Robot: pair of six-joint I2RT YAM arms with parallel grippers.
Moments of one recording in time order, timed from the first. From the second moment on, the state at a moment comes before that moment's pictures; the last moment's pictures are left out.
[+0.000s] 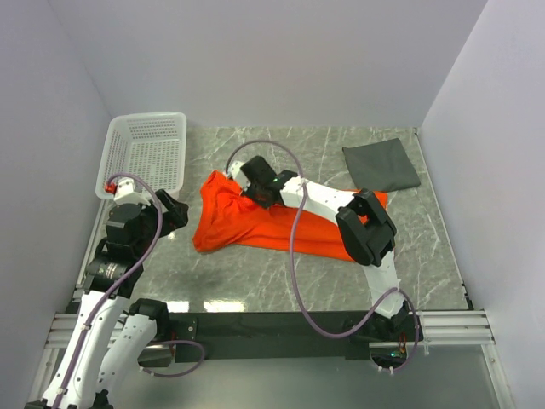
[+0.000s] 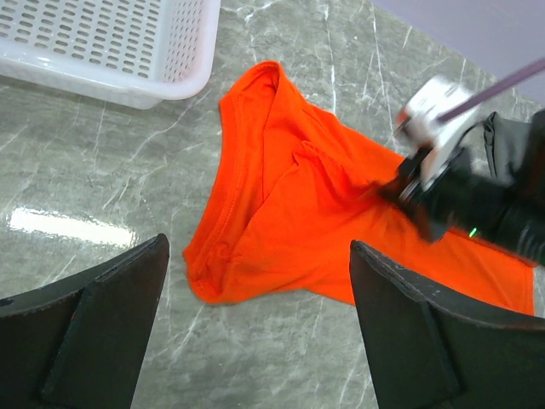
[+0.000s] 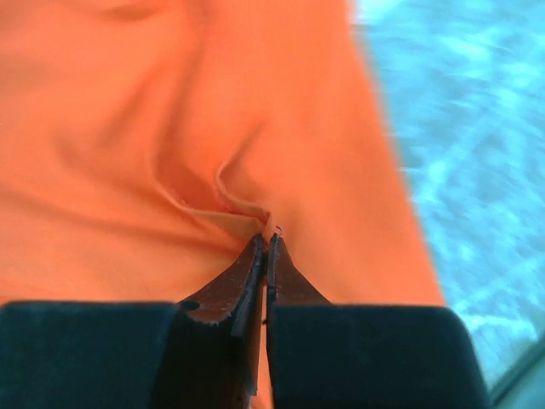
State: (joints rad) left arm -0.18 0.58 0.73 -0.53 -0.10 -0.54; right arm 0.81 2.08 1.59 -0.46 0.15 -0.36
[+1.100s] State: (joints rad) left arm -0.21 0.98 0.47 -0.43 0.16 -0.84; right arm 0.40 1.43 1.04 -0.66 -0.39 -0.53
